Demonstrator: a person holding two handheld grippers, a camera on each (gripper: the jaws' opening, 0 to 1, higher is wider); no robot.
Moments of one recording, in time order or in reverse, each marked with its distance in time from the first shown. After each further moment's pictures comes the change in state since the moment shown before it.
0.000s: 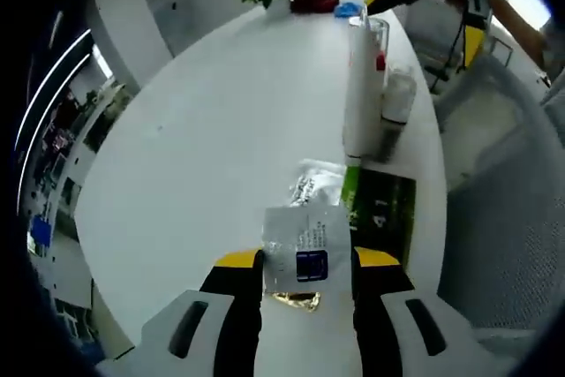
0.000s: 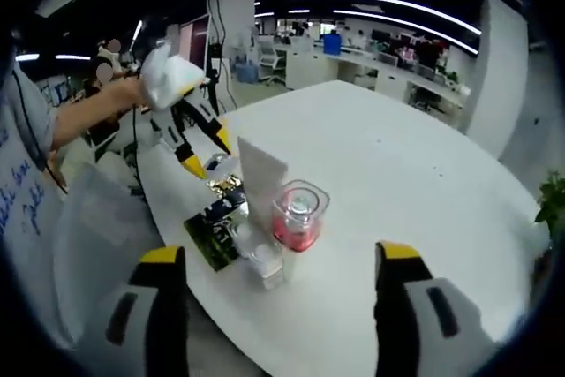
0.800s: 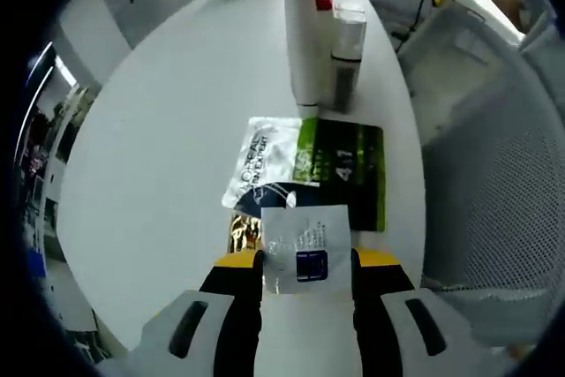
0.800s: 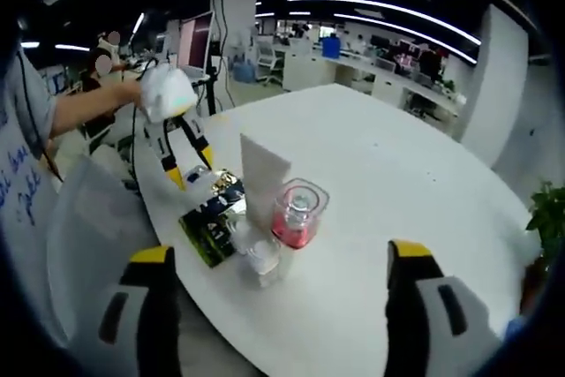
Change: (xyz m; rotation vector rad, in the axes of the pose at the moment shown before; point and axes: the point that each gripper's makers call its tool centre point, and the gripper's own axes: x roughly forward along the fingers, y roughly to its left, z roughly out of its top) left arm 0.013 -0.032 -0.046 0.122 0.141 -0.135; right arm -0.004 -0.001 -0.002 -0.046 0.001 -0.051
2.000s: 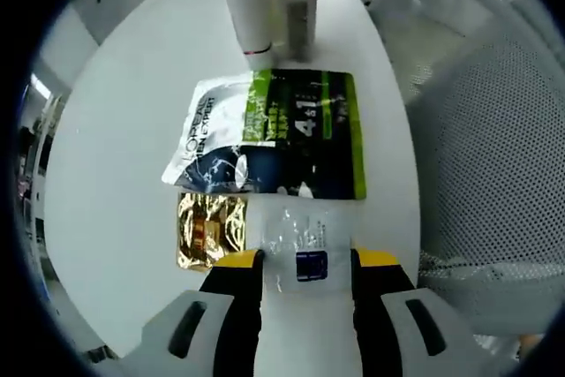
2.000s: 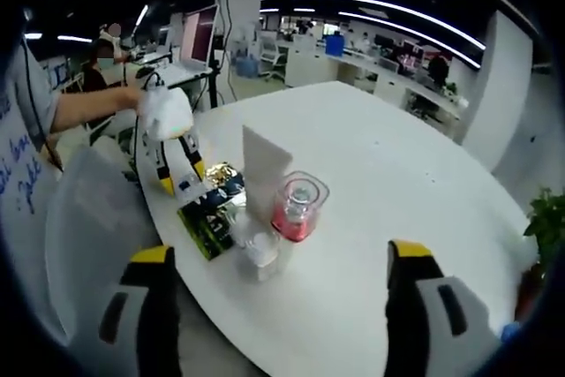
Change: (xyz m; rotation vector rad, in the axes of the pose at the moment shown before) left arm 0.029 -0.026 -0.027 0.058 0.089 -0.083; right arm -0.002 0.005 -0.004 -0.024 0.017 0.014
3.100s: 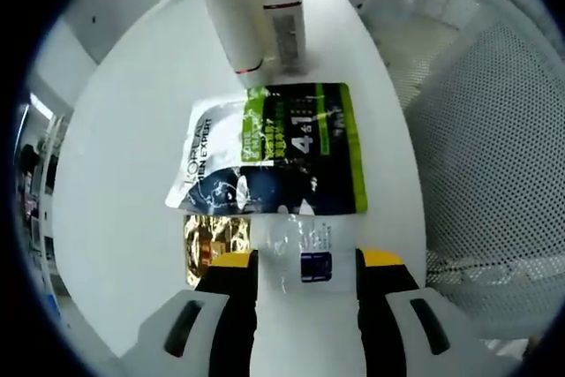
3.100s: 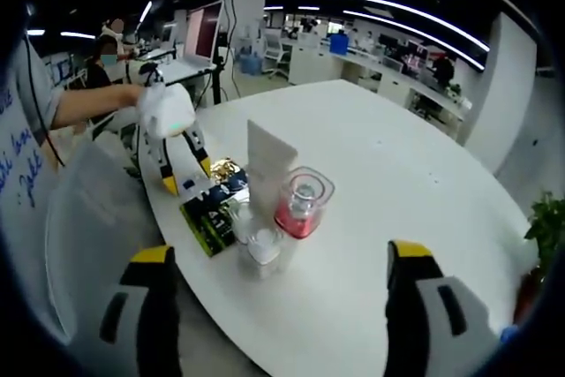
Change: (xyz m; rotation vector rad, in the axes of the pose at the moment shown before) left arm 0.001 0.001 0.012 0.065 -0.040 0.043; right arm 0.001 0.004 -0.003 -0.013 0.010 0.012
